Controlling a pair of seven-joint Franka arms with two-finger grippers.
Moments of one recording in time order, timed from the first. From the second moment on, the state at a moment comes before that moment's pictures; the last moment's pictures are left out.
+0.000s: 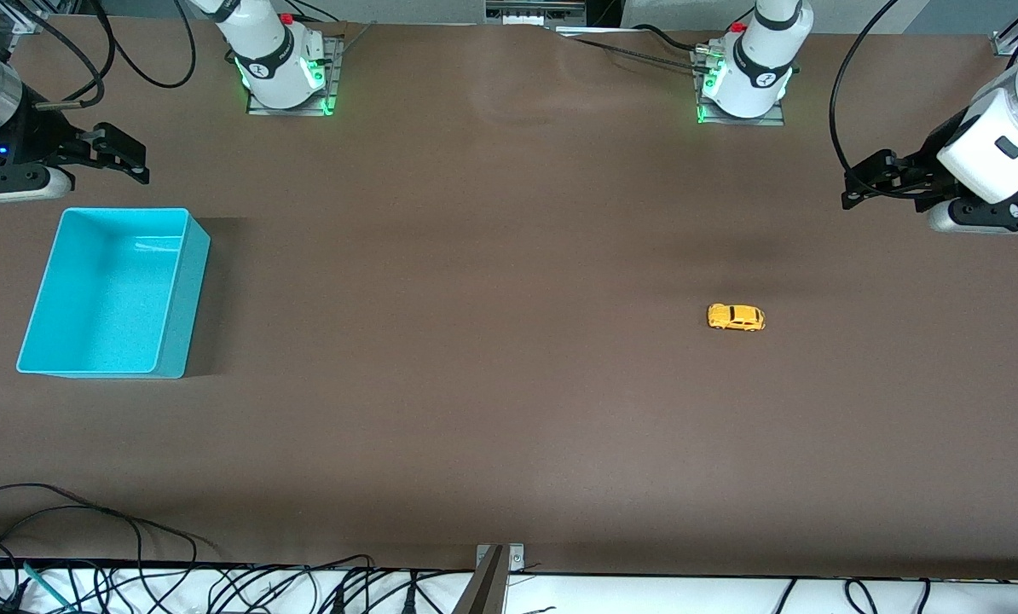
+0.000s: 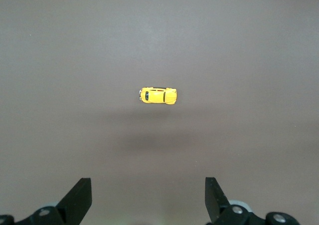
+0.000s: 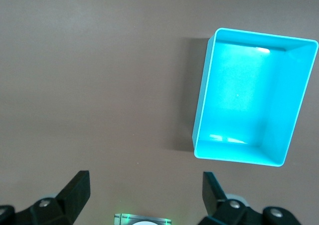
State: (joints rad) left arm 0.02 0.03 -0.11 -1.55 -0.05 1.48 -0.08; right arm 0.05 -0.08 0.00 -1.73 -0.02 1.56 -0.07
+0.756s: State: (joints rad) left arm 0.02 0.04 -0.11 -1.55 -0.05 1.46 0.07; right arm 0.05 -0.08 0.00 -1.73 -0.02 1.56 -0.07
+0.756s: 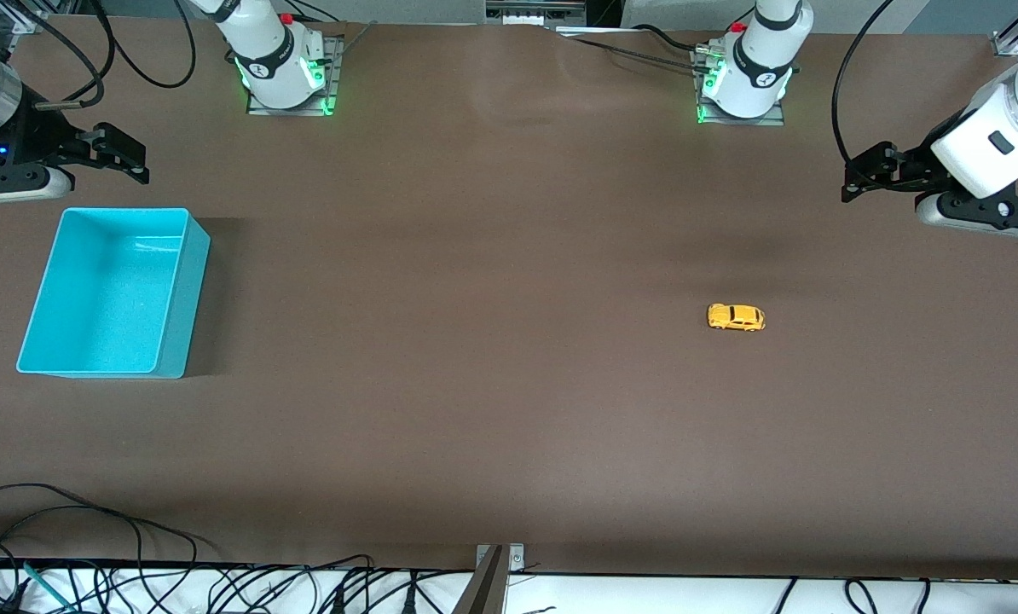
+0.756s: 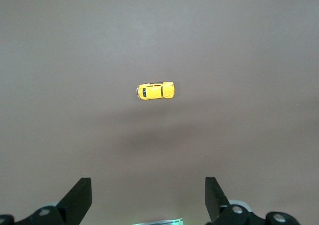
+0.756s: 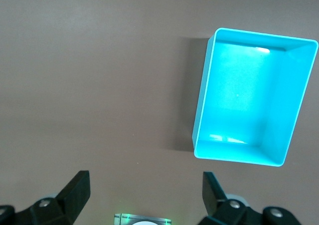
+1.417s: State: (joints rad) left arm 0.02 0.11 -0.11 -1.72 -0.04 1.75 0.68; right arm 0.05 -0.08 0.00 -1.73 -0.02 1.56 -0.07
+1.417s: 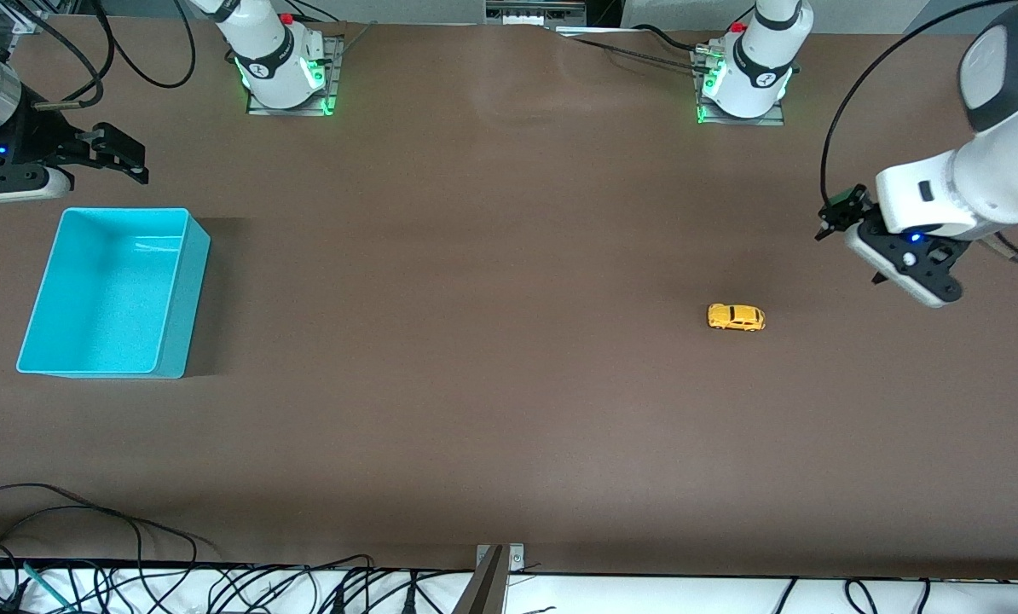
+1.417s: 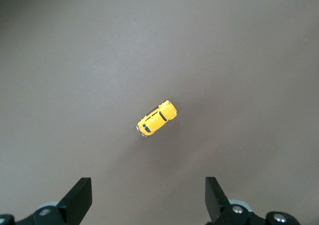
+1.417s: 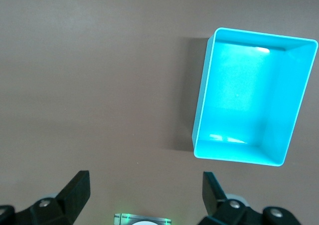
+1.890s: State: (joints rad) left arm 0.02 0.13 -0.11 -2.03 -0.03 2.10 1.00; right arm 0.05 -0.08 0.00 -1.73 -0.02 1.56 -0.07
